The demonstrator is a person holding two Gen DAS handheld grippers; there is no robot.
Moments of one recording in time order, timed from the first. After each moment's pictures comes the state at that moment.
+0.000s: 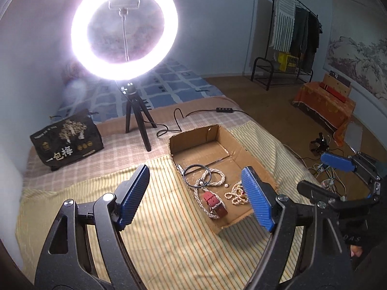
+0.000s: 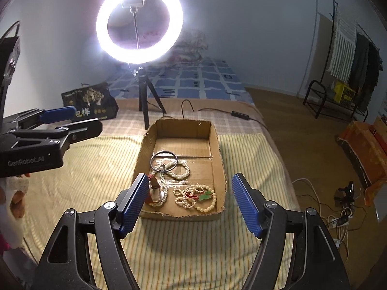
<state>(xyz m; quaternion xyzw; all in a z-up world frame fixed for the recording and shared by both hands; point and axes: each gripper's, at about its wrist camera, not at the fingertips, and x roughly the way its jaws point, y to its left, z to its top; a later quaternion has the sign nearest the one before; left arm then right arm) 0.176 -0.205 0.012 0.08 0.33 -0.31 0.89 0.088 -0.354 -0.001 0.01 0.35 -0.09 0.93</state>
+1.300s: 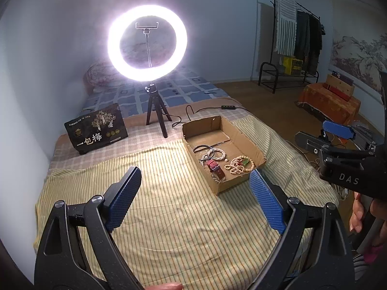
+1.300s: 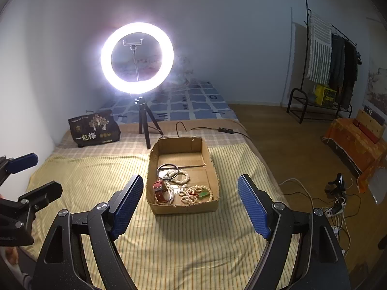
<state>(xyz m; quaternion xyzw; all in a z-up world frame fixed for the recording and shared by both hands) 0.067 -0.141 0.037 0.09 0.30 -0.27 0.91 0.019 -0.326 0.033 0.03 0.29 -0.13 0.95</state>
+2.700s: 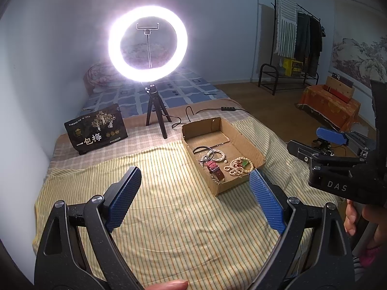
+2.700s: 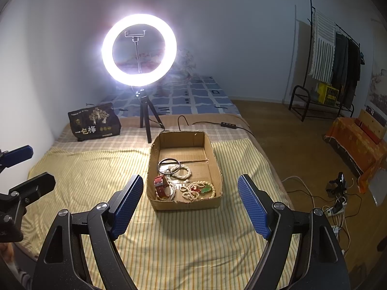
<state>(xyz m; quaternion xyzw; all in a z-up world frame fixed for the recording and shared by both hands) 0.068 -0.142 0.039 0.08 0.30 -0.28 0.91 0.027 -0.325 0.027 0.03 0.30 -0.12 0.95</state>
